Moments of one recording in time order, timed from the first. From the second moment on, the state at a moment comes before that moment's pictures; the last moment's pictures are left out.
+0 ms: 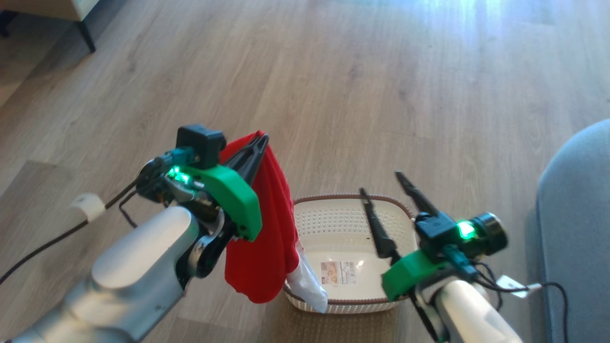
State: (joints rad) left arm -0.64 0.39 -0.97 0.22 -0.90 0.17 -0.06; right arm -0.19 -0.04 0.37 0.22 0.02 0.12 -0.26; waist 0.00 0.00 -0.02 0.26
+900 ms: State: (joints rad) left arm -0.84 0.28 -1.00 0.18 -0.86 0.15 0.02; right arm -0.49 -0.06 0.61 0.35 0.12 0.12 -0.26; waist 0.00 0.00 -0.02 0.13
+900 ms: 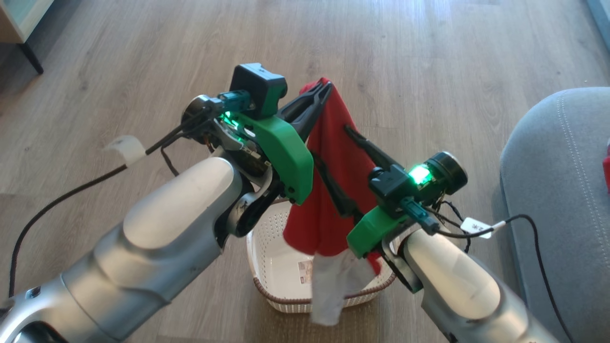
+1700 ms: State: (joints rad) left arm -0.84 0.25 -1.03 0.12 -0.86 0.16 0.04; right arm -0.49 -0.06 0.54 0.39 0.14 0.12 -0.25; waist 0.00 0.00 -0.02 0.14
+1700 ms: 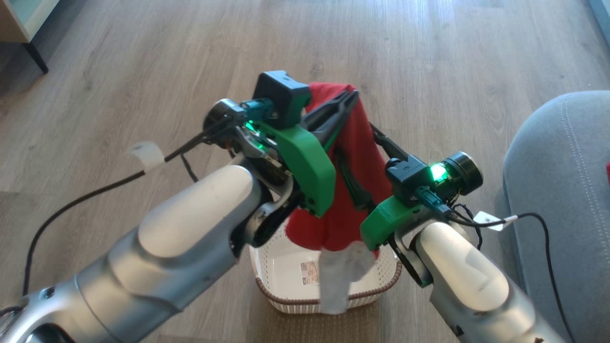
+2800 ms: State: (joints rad) left arm -0.60 0.24 -1.14 0.30 -0.84 0.07 -0.20; right arm -0.46 -0.06 0.37 0.40 0.14 0.12 -0.22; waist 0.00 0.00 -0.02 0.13
